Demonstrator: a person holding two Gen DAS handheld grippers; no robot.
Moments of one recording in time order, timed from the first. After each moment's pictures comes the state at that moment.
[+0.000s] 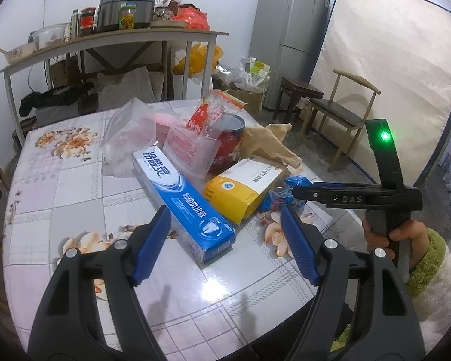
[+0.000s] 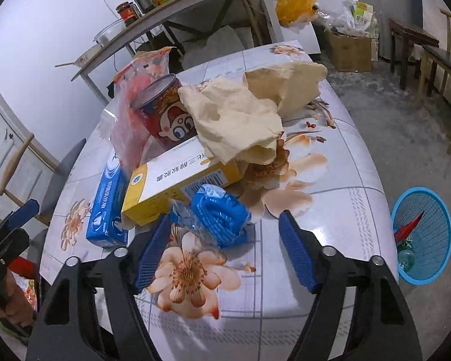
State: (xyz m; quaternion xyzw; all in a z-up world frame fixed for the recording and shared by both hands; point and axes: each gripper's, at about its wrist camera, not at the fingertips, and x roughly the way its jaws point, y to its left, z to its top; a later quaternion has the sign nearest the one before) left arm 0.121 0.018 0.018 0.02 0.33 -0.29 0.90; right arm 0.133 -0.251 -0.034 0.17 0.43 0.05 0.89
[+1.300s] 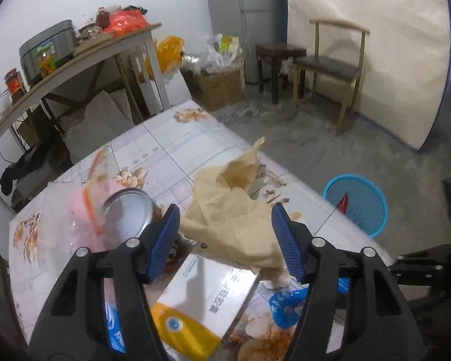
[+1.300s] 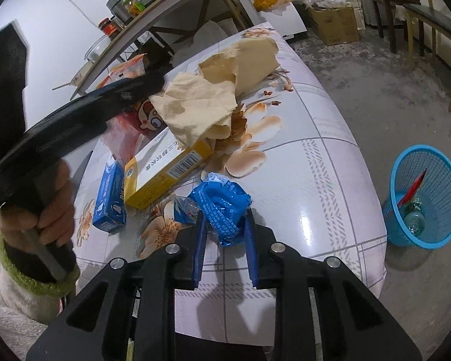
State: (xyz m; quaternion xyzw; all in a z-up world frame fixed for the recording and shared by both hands) left arm 0.223 -0.182 0.009 0.19 0.34 -0.31 0.87; right arm 0.100 -0.299 -0.046 0.25 0.44 0.06 0.86
